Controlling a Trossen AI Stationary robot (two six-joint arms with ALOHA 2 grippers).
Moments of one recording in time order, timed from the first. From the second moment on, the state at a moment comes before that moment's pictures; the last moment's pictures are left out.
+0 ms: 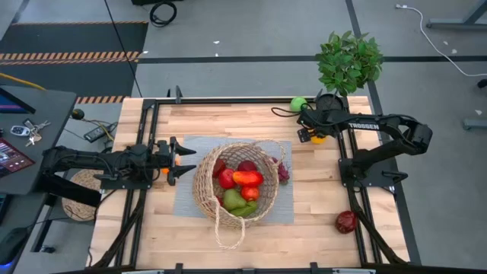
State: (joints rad) left arm 0.00 0.32 0.01 0.29 -0.11 -0.17; right arm -0.59 1.34 0.67 -0.76 0.38 0.71
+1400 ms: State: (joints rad) left arm 0.00 0.32 0.01 0.29 -0.11 -0.17; right arm -0.18 0.99 0.80 -0.81 0.38 0.59
